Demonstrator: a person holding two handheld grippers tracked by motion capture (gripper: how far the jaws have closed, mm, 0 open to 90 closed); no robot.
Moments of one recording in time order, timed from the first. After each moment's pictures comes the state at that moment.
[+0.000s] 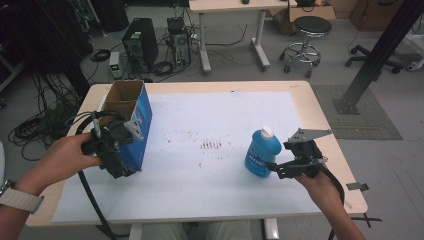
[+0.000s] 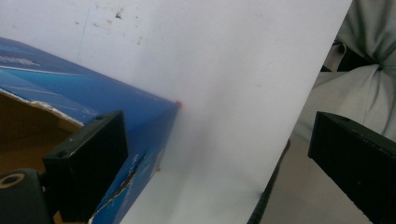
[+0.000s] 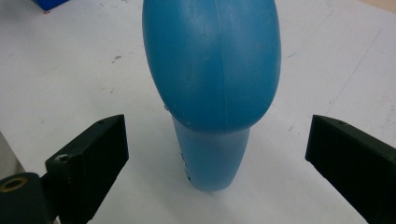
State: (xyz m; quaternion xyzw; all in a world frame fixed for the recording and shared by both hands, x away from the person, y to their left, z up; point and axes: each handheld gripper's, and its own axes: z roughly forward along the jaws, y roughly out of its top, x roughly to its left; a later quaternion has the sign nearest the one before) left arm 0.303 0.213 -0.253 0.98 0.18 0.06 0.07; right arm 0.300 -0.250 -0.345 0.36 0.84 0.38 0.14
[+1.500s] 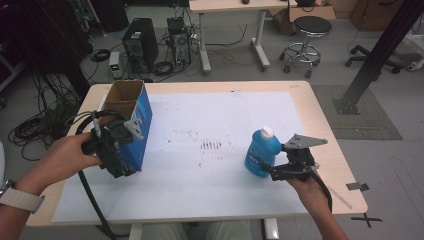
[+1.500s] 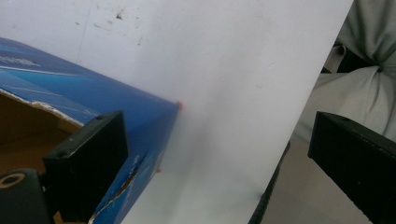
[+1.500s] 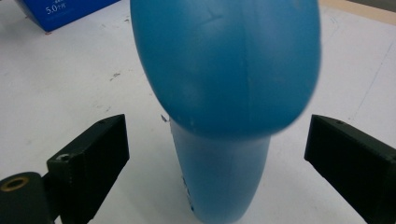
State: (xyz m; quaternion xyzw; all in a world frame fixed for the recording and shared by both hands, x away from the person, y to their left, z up) left arm 0.304 0.213 -0.254 0.98 0.19 0.06 0.07; right arm 0.302 -0.243 -0.376 0.36 0.81 0.44 0.15
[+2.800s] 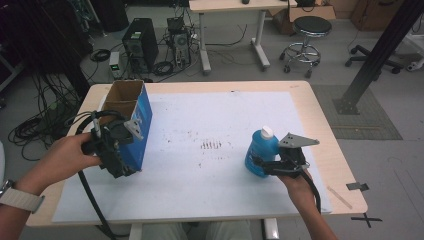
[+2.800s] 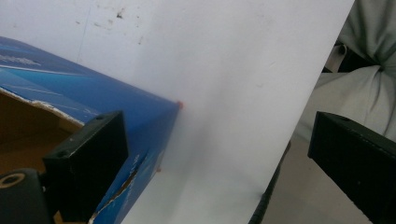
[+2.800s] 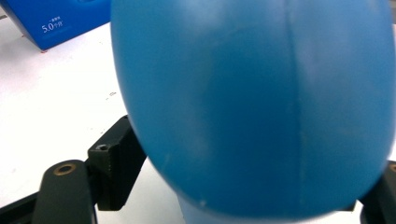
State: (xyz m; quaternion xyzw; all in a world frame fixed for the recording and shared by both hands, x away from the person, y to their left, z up) left arm 0.304 0.213 -0.254 0.98 0.19 0.07 0.07; right arm 0.313 -0.228 -0.389 0.36 0.79 0.46 0.16
